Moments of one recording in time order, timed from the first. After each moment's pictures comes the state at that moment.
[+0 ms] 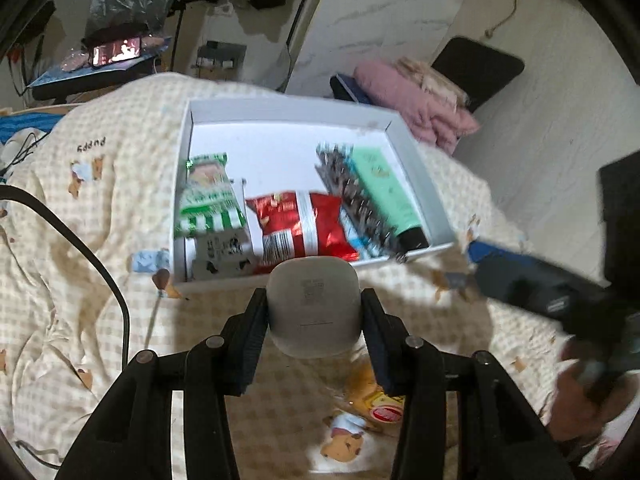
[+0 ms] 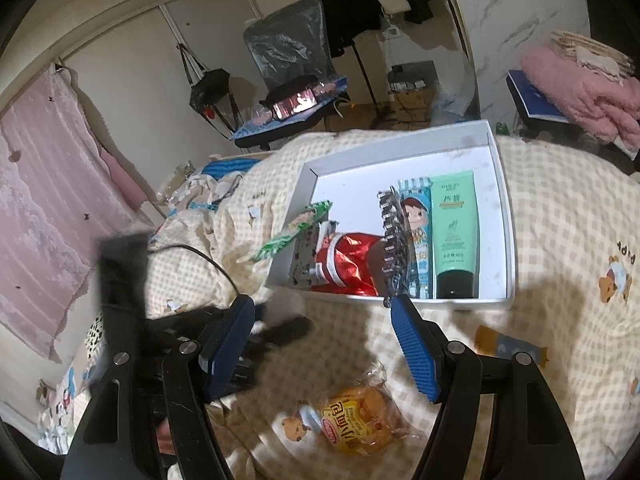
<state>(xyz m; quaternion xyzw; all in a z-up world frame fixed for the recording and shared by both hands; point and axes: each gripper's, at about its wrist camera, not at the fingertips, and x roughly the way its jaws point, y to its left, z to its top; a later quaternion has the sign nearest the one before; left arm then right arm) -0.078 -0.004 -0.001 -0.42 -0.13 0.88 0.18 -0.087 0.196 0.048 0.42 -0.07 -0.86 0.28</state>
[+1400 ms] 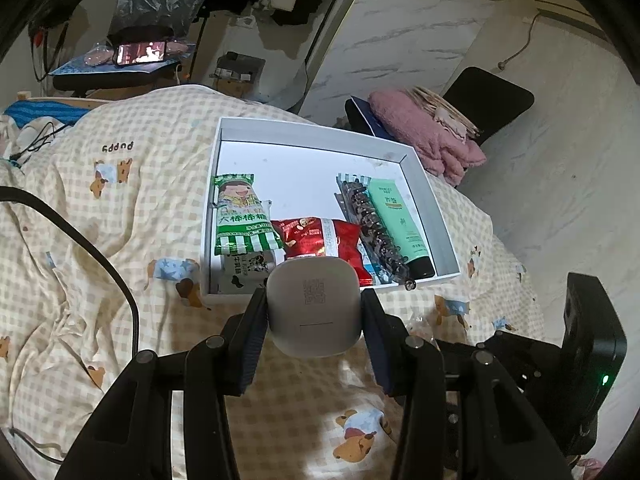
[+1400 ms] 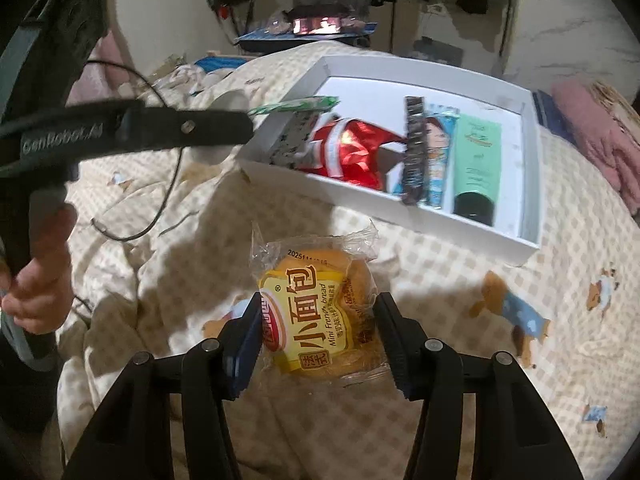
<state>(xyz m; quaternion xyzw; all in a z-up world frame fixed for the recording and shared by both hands) -0.081 -0.015 0.004 -0.40 -0.16 0.89 0.15 -0.057 0.171 -0.008 0.45 0.13 -0.84 0.26</state>
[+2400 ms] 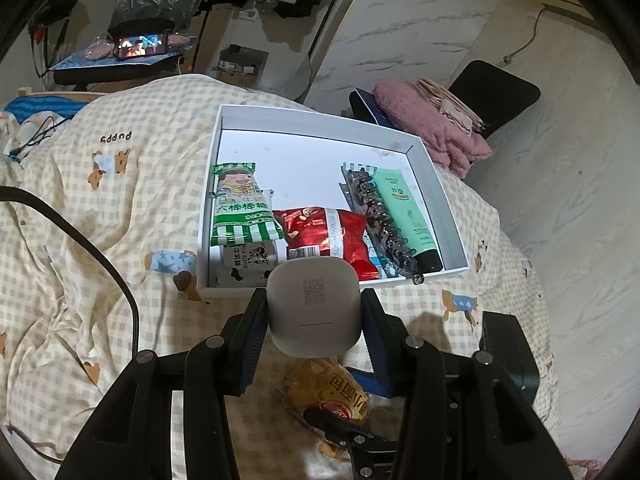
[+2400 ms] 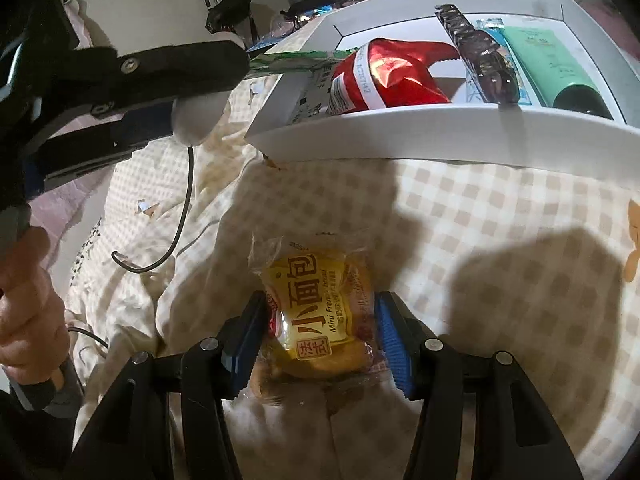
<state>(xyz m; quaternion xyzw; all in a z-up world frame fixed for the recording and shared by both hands) -0.085 -0.012 -0.004 -0.41 -0.16 0.89 0.15 -0.069 0.144 -0.079 0.48 0.01 -0.82 0.33</state>
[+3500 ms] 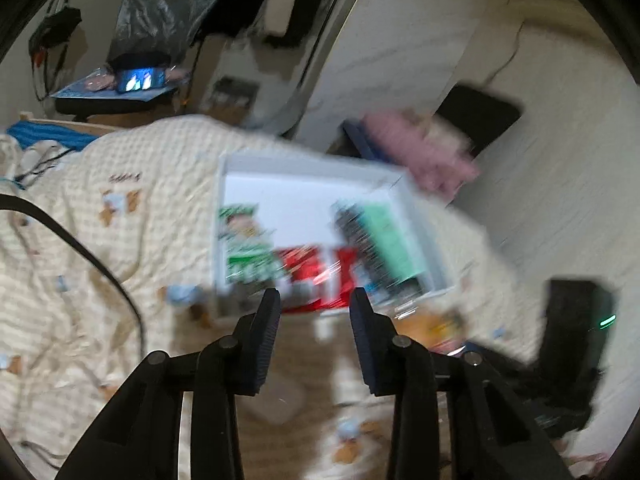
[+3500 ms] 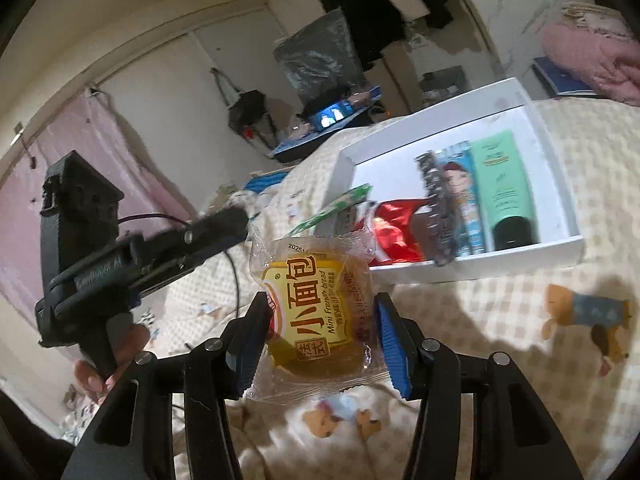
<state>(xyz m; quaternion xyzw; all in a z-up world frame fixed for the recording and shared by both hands) -0.078 -0.022 0.016 -0.38 -0.13 0.90 0.14 -0.068 0.198 0.000 0.36 -0.13 -0.85 0.35</state>
